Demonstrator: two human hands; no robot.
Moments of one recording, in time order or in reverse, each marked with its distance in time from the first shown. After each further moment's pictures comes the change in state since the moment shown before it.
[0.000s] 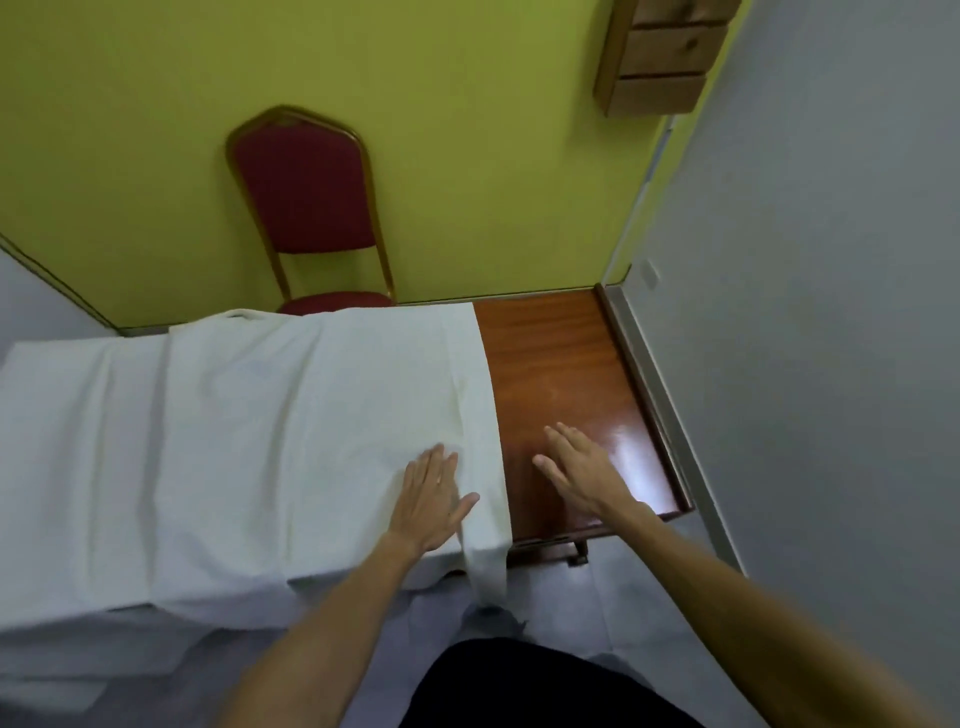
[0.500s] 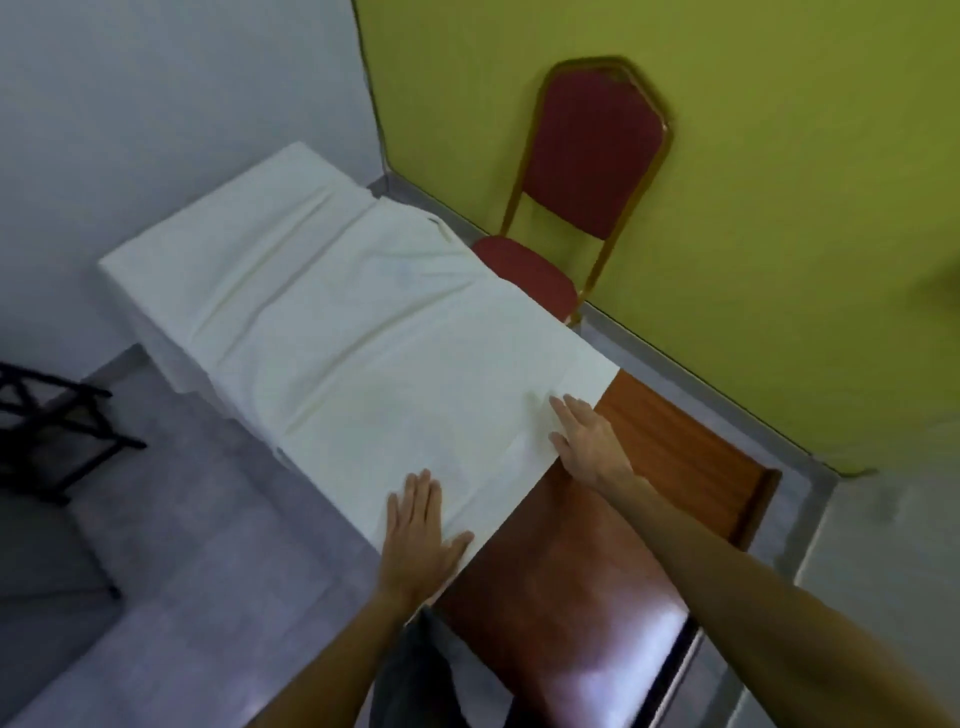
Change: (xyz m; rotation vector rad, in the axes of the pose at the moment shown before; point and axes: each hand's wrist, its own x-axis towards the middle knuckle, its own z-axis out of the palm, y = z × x) left_hand 0.036 0.091 0.065 -0.173 0.173 -0.866; right_hand 0.271 -0.031 -0.027 -0.361 -0.274 -0.774
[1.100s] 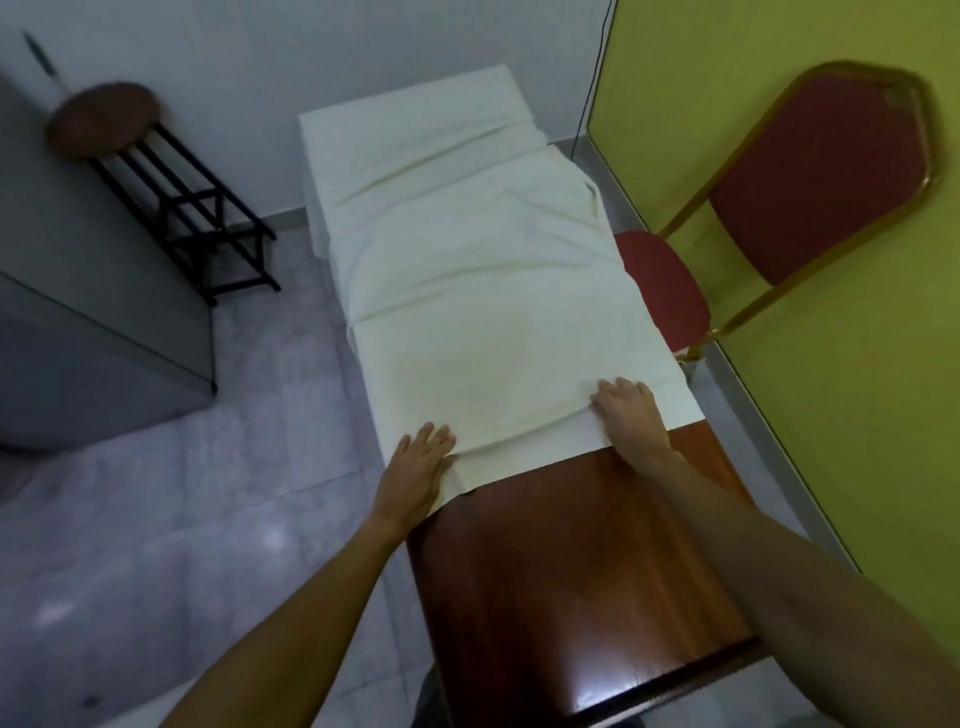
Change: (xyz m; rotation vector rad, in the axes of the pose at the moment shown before) left_hand -0.015 0.035 0.012 -0.325 0.233 -0.352; right_hand 0.100 0.043 0.009 -0.283 0.036 -0.545
